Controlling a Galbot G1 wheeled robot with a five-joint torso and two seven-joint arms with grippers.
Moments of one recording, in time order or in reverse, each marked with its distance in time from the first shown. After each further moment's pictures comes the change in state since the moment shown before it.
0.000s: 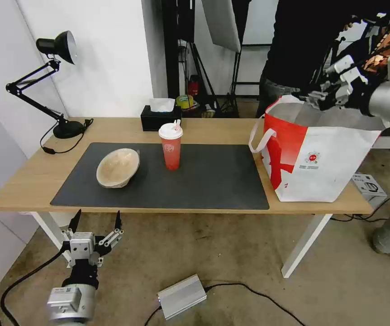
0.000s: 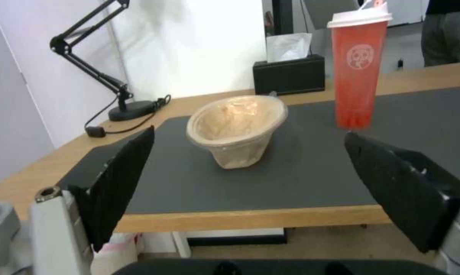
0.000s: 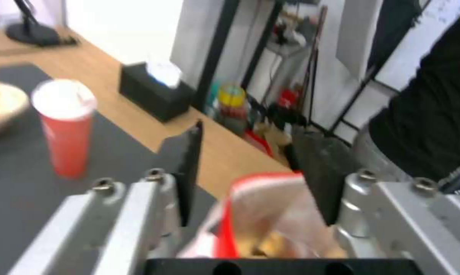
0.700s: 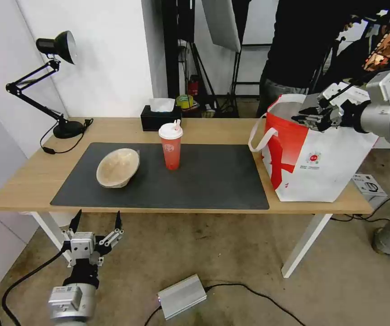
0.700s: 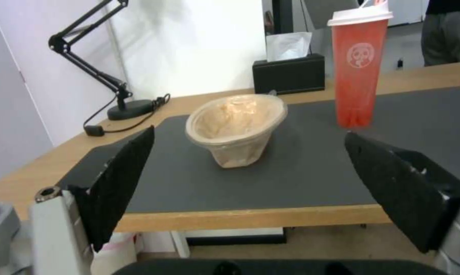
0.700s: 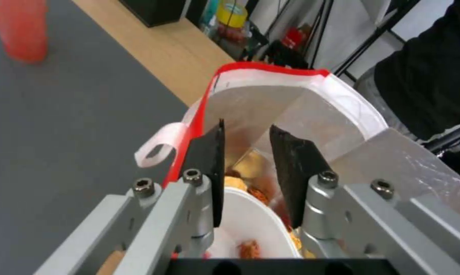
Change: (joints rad) left arm -0.007 0.001 0.003 0.008 0.000 0.000 -0.001; right arm 0.037 -0.039 -0.126 -0.136 -0.277 -0.055 -0.269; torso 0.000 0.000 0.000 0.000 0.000
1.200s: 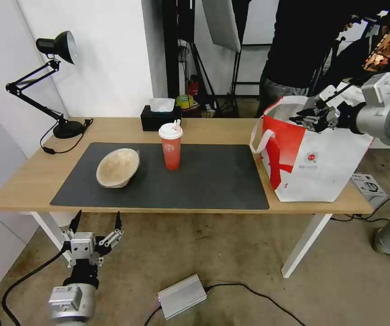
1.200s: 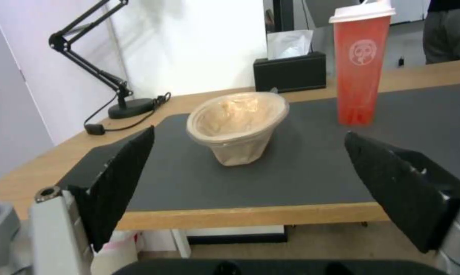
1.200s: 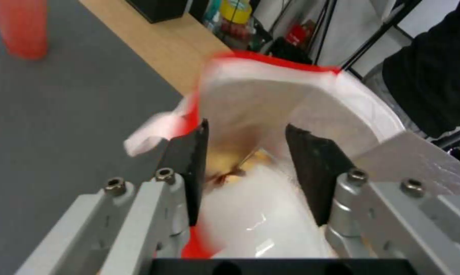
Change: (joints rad) left arm -0.003 0.002 -0.003 0.006 -0.002 0.000 0.000; right arm -0.001 0.021 -0.021 -0.011 -0.007 0.002 0.009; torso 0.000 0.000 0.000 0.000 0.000
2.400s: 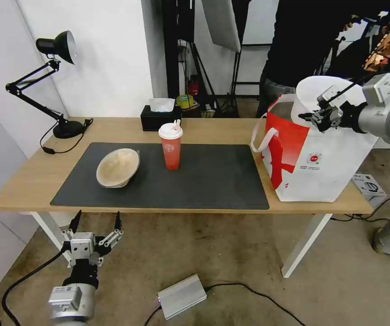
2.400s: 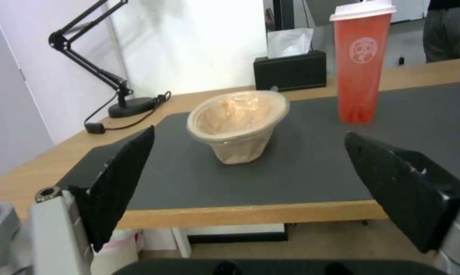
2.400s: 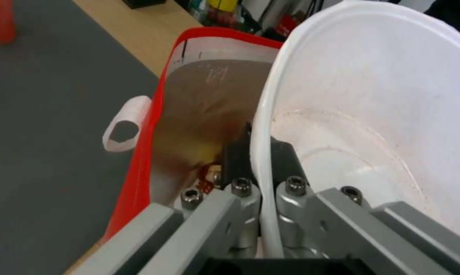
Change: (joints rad) left arm 0.001 0.003 -0.002 0.003 -0.003 0.000 -0.001; right arm -0.006 0.013 0.001 -0.045 -0.050 0.001 -0.012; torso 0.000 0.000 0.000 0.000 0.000
